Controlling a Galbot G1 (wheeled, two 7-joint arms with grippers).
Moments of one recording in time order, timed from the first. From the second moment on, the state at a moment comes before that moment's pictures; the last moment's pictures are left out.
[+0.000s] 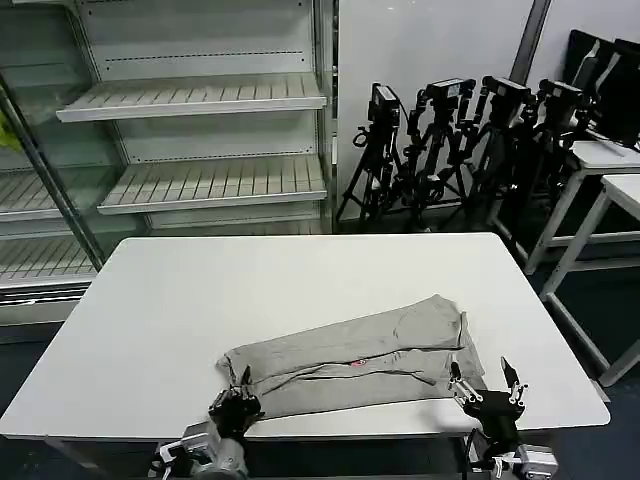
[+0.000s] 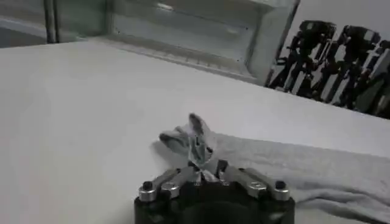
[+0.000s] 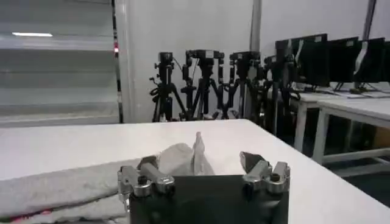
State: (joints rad) left arm 1.51 -1.43 -0.28 -2.13 -0.40 0.34 -0.48; right arm -1.69 1.32 0.55 2.26 0.25 -0.18 0.27
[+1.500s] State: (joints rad) left arm 1.37 -1.25 -0.59 -2.28 -1.30 0.43 -0.51; right arm -1.77 1.32 0.57 2.32 0.25 -0.17 0.28
